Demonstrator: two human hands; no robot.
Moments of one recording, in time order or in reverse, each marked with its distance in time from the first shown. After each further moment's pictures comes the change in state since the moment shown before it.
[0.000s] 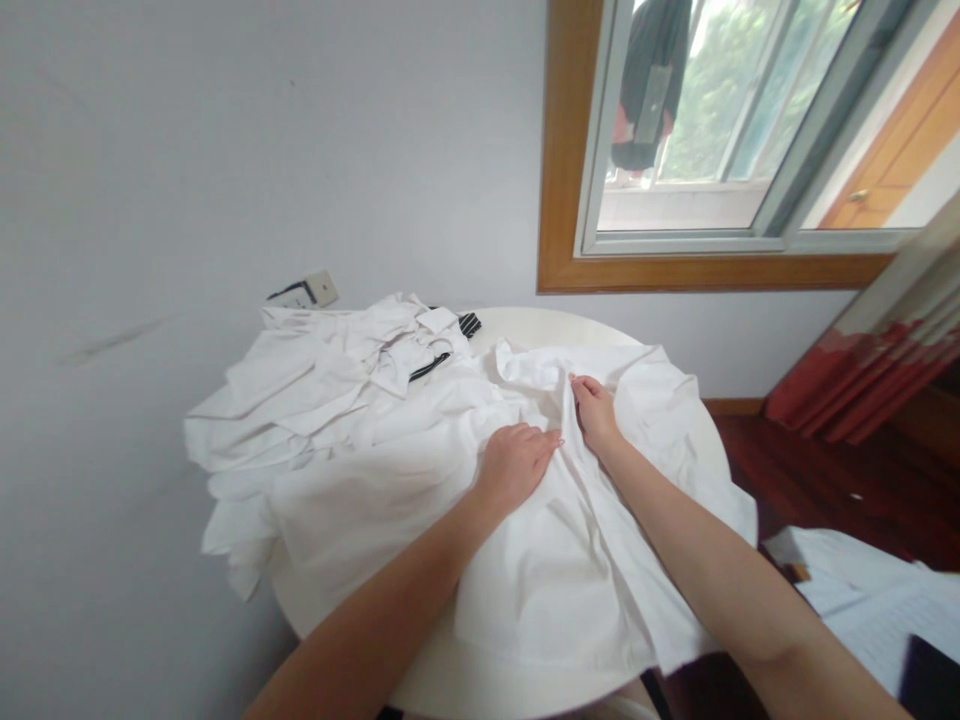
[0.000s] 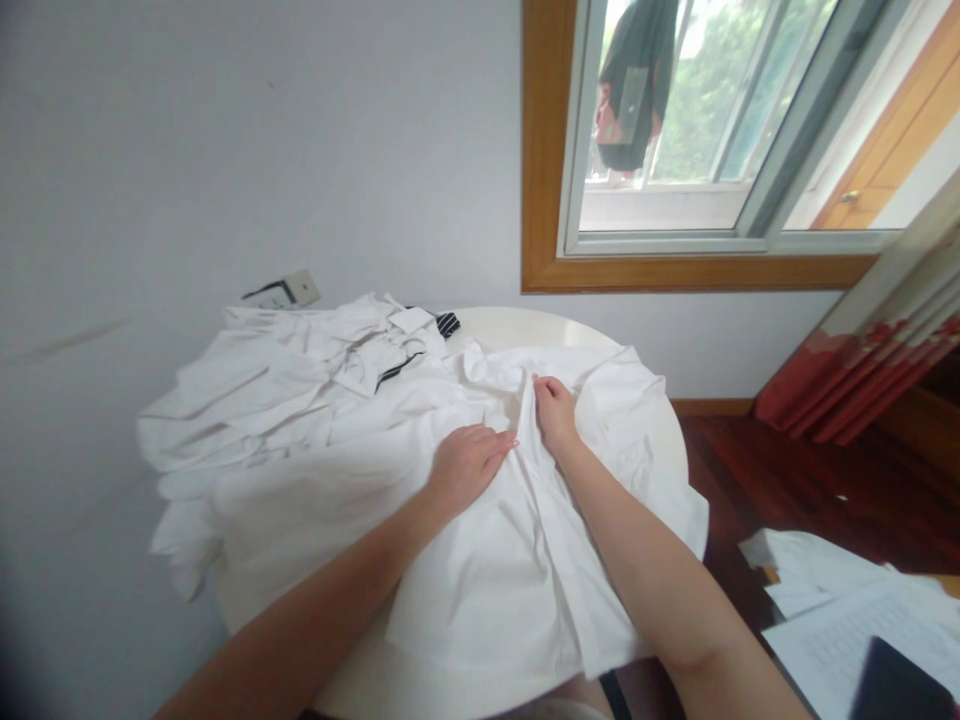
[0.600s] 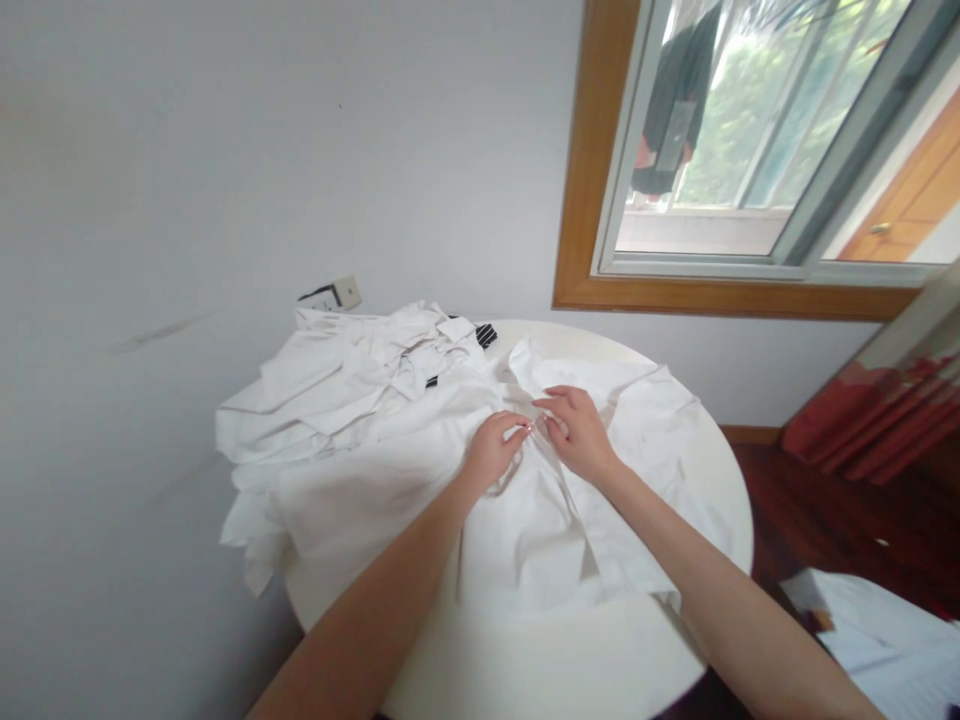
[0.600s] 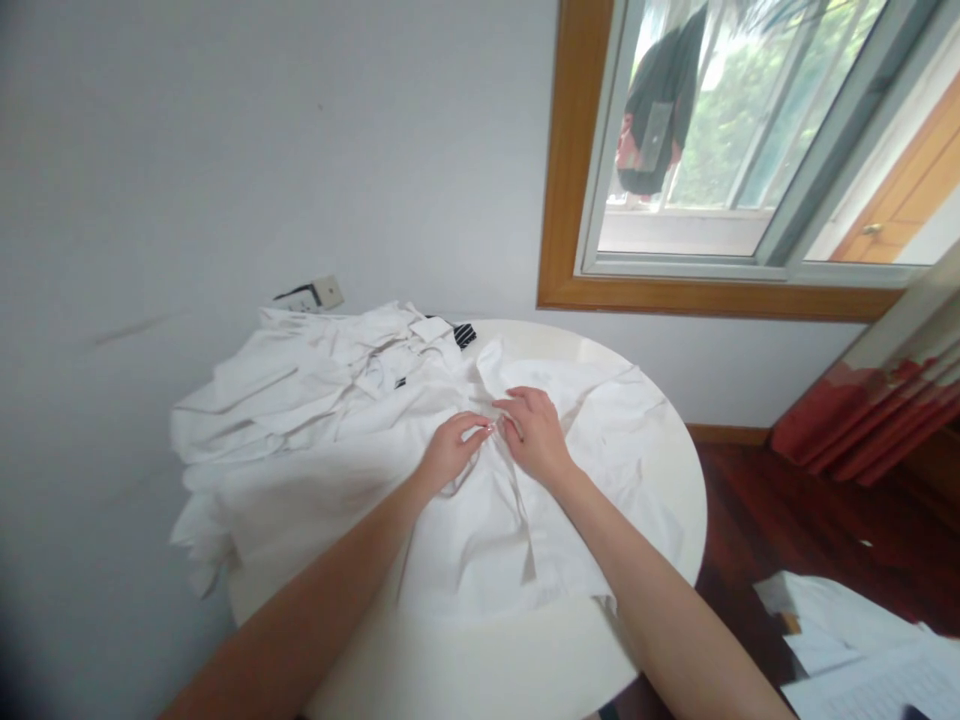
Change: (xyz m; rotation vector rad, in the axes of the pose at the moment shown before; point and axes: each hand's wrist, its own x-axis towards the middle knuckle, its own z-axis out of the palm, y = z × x) left_hand 0.004 -0.072 0.012 -0.481 0.227 -0.288; right_hand -0.026 -0.058 0.011 -0.496 -0.364 -0.603
